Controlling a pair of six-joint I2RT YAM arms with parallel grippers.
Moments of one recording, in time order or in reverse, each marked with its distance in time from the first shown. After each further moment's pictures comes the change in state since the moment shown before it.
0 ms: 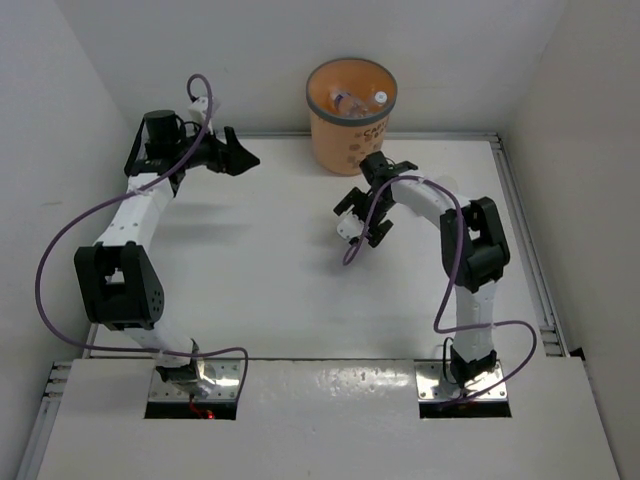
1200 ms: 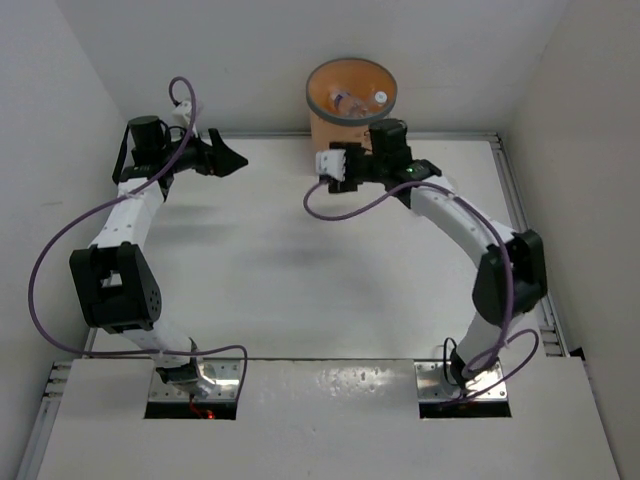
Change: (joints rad) left arm 0.086 -0.013 -0.059 0.055 0.071 -0.044; right arm 0.066 -0.258 -0.045 0.476 -0.157 0.802
